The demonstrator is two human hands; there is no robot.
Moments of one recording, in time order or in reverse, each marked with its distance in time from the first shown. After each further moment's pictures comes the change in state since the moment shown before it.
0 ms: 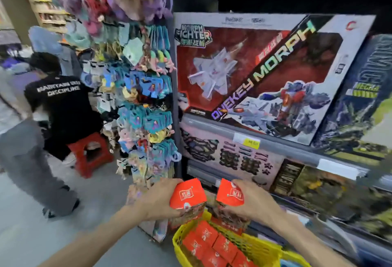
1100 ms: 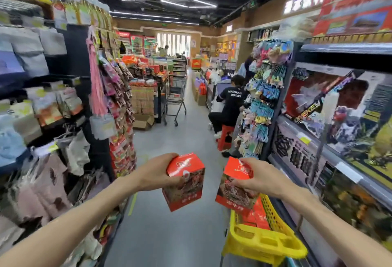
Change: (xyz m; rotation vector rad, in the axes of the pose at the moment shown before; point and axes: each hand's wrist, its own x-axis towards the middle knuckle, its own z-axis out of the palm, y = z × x) left_hand -0.471 0.619 0.060 -0.092 0.544 -0.922; right_hand -0.443 0.095 -0.159 0.035 -0.124 -1.031
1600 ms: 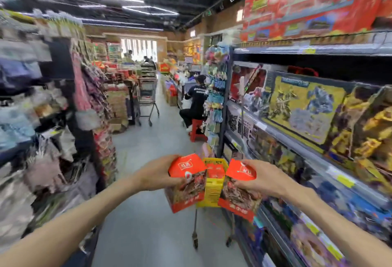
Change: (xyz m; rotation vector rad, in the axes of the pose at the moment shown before) left_hand -0.284 0.222 0.042 0.023 -0.069 0.207; right_hand -0.417 -0.047 -0.049 -0.027 0.020 0.180
